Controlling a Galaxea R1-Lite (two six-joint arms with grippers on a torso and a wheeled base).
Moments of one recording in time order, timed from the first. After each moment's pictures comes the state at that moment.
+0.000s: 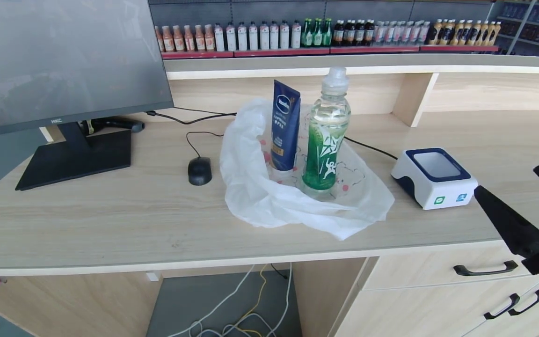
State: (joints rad) left arm 0.00 0.00 0.00 0.00 0.00 0.02; right arm 0.33 1.24 -0.03 -1.56 -0.03 -0.13
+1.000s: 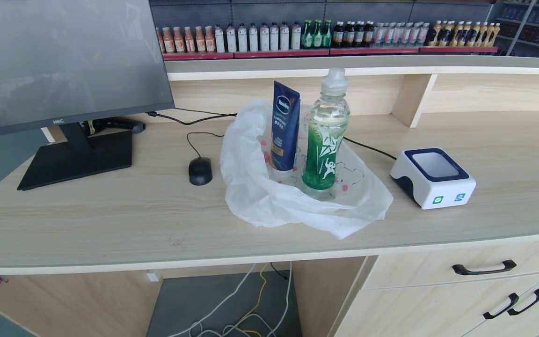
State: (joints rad) left arm 0.00 0.00 0.00 0.00 0.00 0.02; right arm 0.27 0.10 -0.01 -0.04 -0.03 -0.10
